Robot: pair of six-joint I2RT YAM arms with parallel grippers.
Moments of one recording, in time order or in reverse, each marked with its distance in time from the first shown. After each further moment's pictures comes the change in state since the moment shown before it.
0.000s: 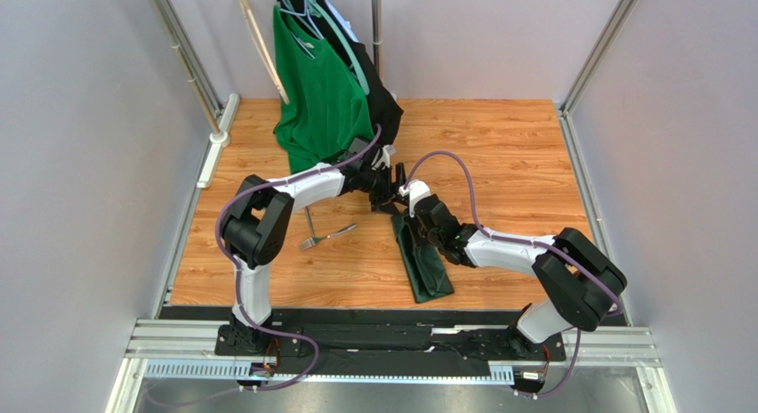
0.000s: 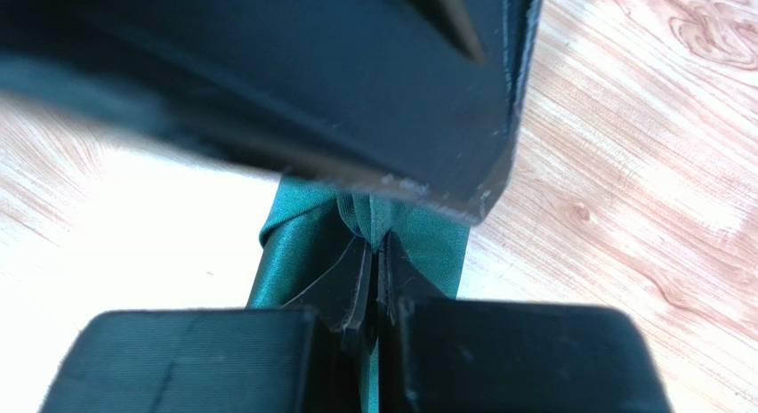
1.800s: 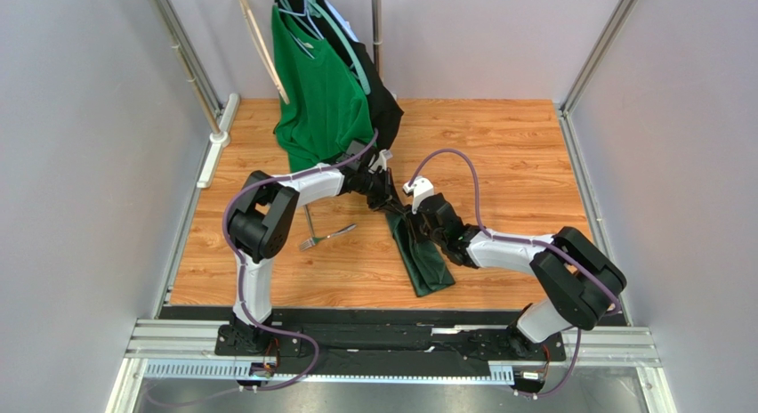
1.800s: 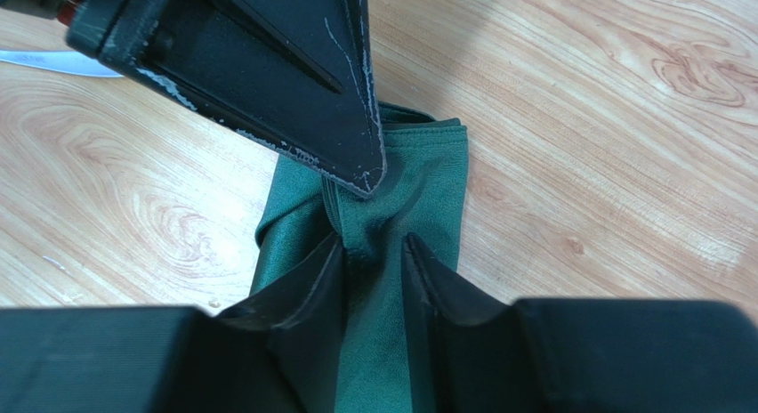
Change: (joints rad) left arm 0.040 0.066 0.000 0.017 0.077 -0.013; right arm -0.034 0.003 -0.039 0.139 -0.032 0.000
